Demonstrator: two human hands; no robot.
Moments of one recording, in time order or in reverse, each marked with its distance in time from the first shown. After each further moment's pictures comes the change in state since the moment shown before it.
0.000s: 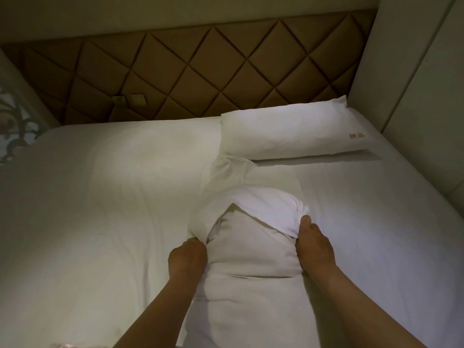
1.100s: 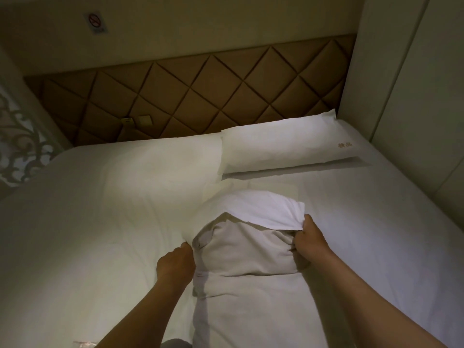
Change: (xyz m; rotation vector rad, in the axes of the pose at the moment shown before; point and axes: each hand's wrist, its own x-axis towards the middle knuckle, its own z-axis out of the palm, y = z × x) left_hand -0.037 -0.039 -0.026 -0.086 0.061 -0.057; right_hand -0.021 -0.007 -0.042 0.537 -0.130 0.139
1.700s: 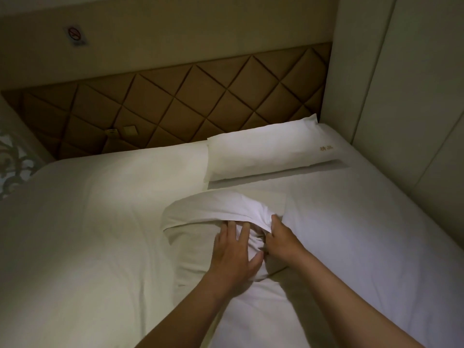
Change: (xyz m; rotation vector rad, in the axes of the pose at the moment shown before) left_hand -0.021 0.149 -0.032 -0.246 0.227 0.389; right_hand -0.018 -0.032 -0.008 -0.100 -0.165 -0.162
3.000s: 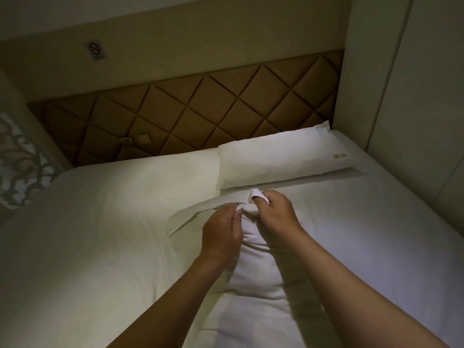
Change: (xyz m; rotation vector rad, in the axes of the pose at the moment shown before) left_hand 0.027 -0.022 -0.077 -0.477 0.502 0.018; right_hand 0.026 -0.078 -0.015 0.339 0.372 -0.328
